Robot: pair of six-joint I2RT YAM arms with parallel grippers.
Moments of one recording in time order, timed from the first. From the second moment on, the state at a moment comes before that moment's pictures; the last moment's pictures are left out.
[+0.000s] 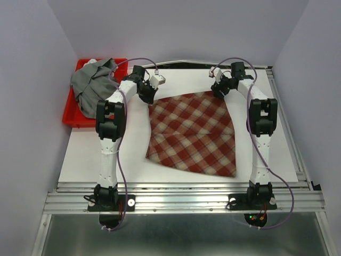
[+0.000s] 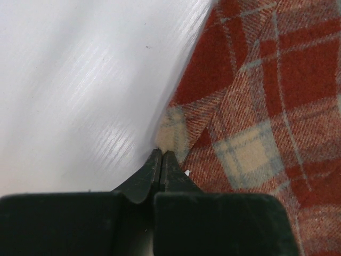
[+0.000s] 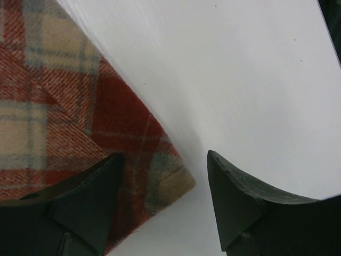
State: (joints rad) left arm -0.21 2.38 2.02 -0.69 0.42 0.57; right arm 0.04 2.47 2.12 -0.52 -0.54 -0.92
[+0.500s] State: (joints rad) left arm -0.21 2.38 2.02 -0.69 0.41 0.57; right arm 0.04 2.48 2.13 -0.59 -0.55 -0.95
